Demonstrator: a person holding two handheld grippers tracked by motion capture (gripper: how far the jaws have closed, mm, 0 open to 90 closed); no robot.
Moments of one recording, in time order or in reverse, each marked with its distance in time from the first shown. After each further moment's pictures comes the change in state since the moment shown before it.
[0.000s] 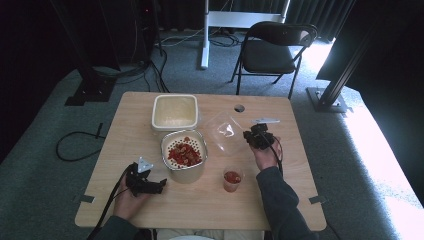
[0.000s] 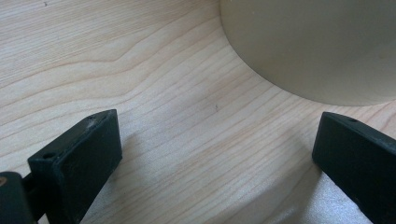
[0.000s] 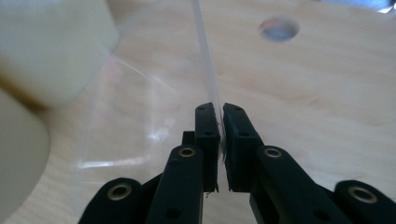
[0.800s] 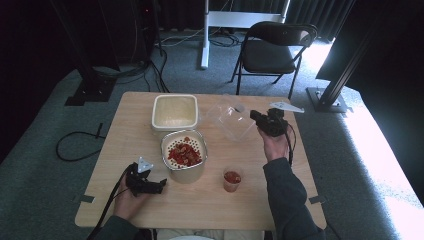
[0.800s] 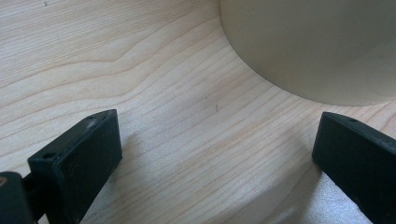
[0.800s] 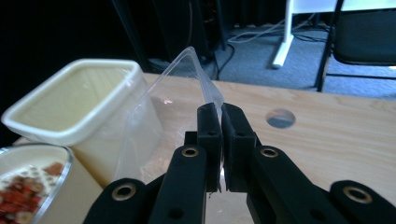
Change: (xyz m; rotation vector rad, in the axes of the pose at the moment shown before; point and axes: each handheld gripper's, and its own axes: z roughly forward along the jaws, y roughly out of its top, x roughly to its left) left arm 0.000 0.000 0.000 -0.002 0.001 -0.001; right arm -0.004 0.047 -0.070 -0.280 0.102 0.104
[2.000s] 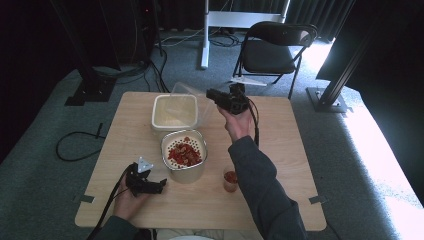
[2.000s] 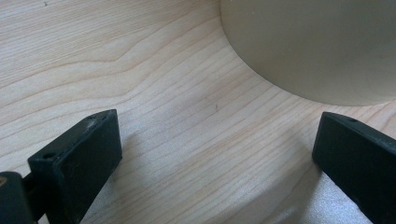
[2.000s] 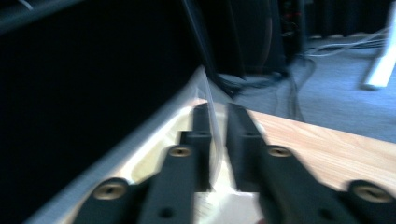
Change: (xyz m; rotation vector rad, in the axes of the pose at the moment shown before) left arm 0.000 0.000 0.000 0.001 -0.001 0.003; right arm 0.091 0.063 0.060 -0.042 0.296 0.033
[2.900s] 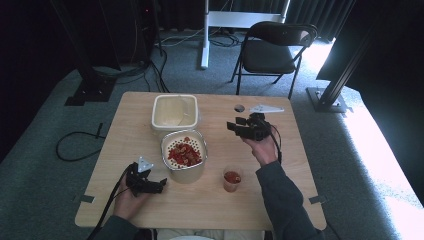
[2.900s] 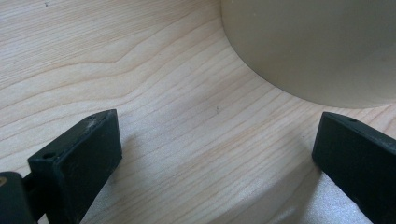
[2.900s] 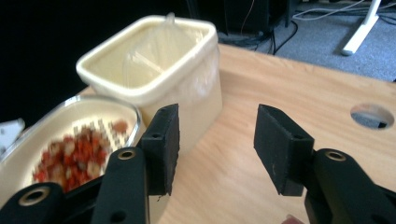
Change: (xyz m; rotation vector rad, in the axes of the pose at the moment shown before) left arm 0.000 0.001 0.001 0.000 0.003 -0.001; right arm -0.049 -0.072 -0.056 0.190 -0.071 -0.119
